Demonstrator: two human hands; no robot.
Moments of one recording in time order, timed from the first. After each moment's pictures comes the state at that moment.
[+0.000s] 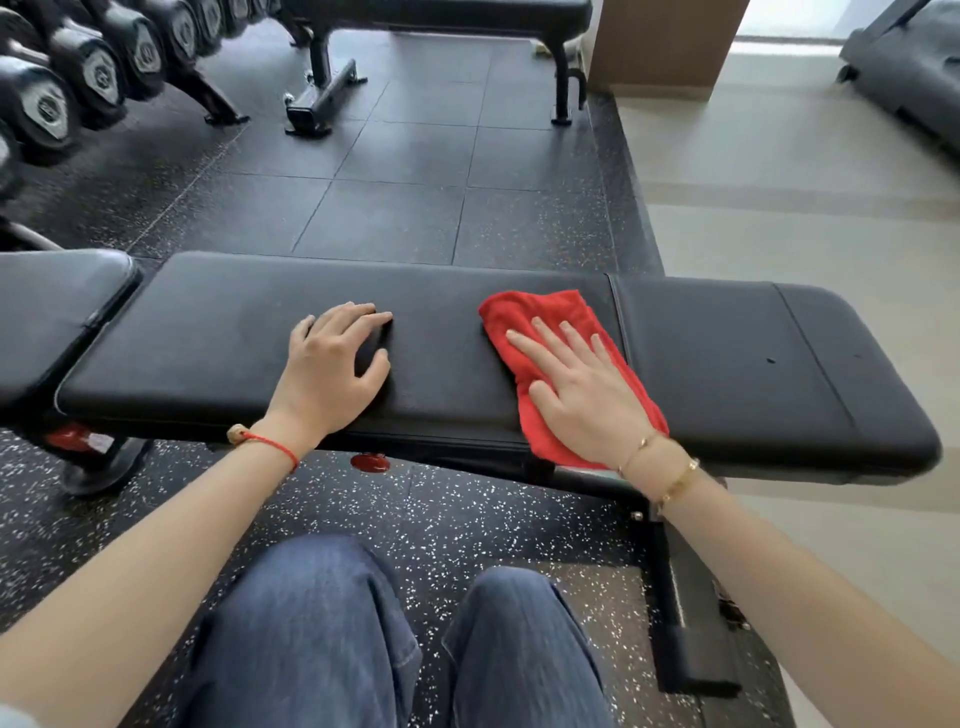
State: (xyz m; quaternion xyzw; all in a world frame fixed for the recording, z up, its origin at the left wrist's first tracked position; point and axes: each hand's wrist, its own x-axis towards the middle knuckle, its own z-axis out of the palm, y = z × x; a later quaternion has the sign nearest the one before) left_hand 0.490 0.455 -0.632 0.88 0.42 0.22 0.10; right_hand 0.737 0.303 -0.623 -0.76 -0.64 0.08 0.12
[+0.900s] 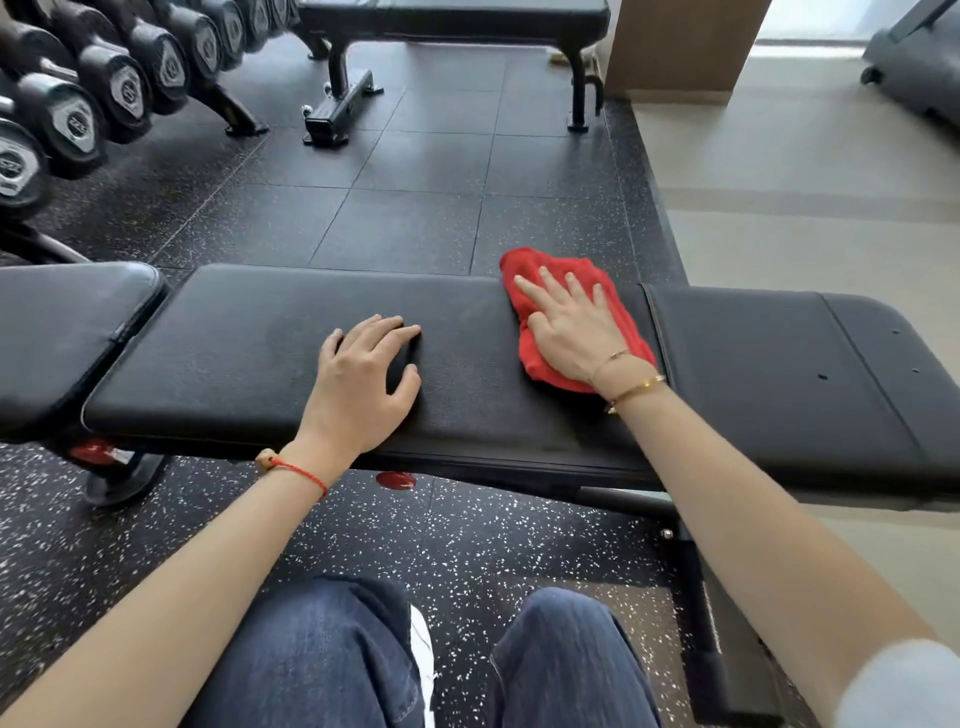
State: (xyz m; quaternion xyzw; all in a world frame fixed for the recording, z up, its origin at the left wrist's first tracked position) left_hand 0.491 0.460 -0.640 0.87 0.42 0.22 0.09; right_hand 0.745 0.409 -0.615 -0.79 -0.60 0.09 0.08
